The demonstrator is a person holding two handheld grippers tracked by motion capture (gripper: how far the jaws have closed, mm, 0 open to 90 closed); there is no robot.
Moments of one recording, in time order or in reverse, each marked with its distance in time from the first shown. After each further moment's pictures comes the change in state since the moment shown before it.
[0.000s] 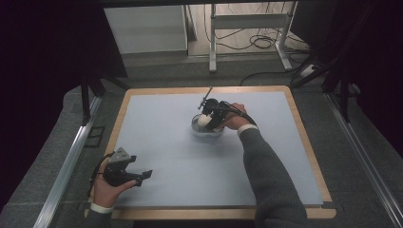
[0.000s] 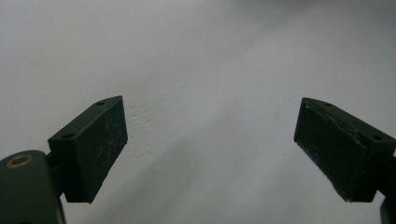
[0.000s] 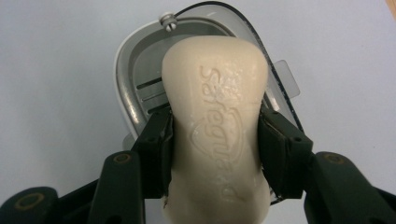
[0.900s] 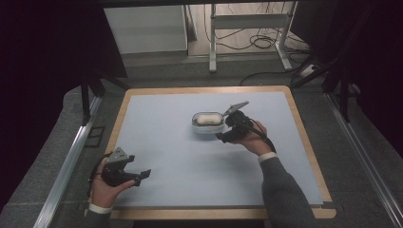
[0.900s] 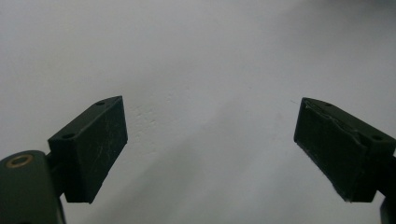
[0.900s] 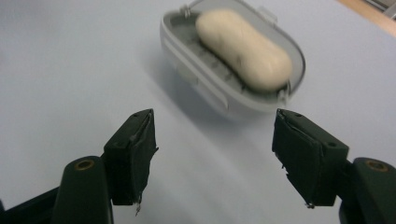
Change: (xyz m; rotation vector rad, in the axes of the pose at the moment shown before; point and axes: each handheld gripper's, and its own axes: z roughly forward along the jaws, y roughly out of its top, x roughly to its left) left arm 0.002 -0.001 -0.005 -0.013 0.012 -0.010; right arm 0.037 -0.086 -0.044 -0.301 -0.058 0.295
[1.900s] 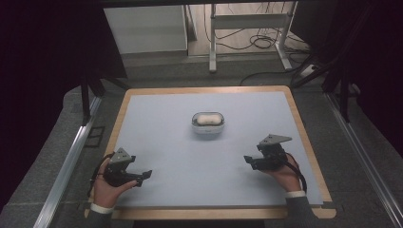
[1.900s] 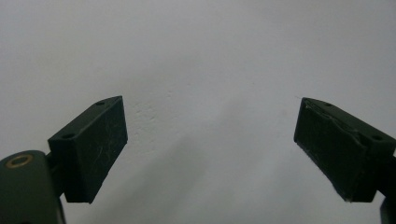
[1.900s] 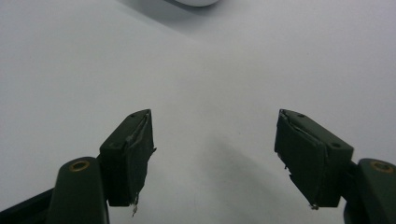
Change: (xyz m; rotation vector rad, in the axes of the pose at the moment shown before) left arm -0.003 0.000 0.006 0.025 0.018 0.014; right arm -0.001 -0.128 -0.043 -0.110 -0.079 0.170
